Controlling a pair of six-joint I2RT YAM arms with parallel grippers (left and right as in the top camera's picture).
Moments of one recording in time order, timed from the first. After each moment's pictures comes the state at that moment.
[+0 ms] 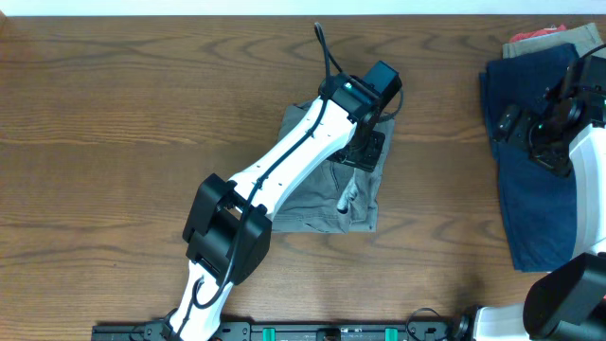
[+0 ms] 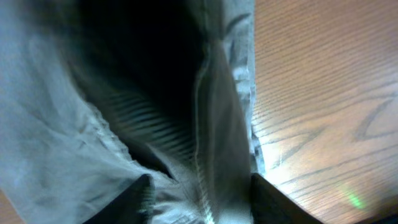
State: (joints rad) left arm -0.72 2.14 1.97 -1.26 0.12 -0.36; right arm -0.30 1.61 1.41 -1.08 -0.03 0.28
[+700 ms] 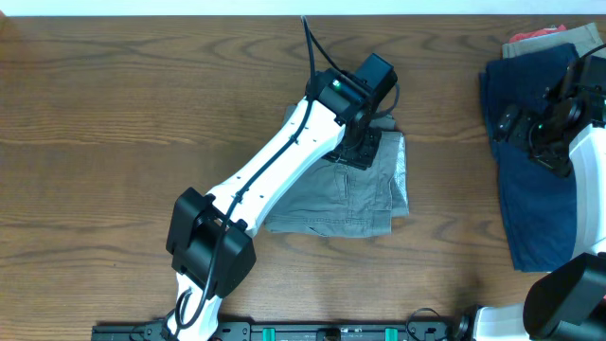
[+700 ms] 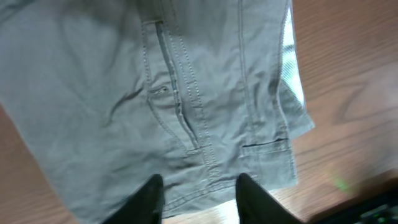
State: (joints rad) left arm -0.72 2.05 1.96 -1.29 0.13 -0.36; right arm -0.30 1.61 1.41 -1.08 -0.03 0.28
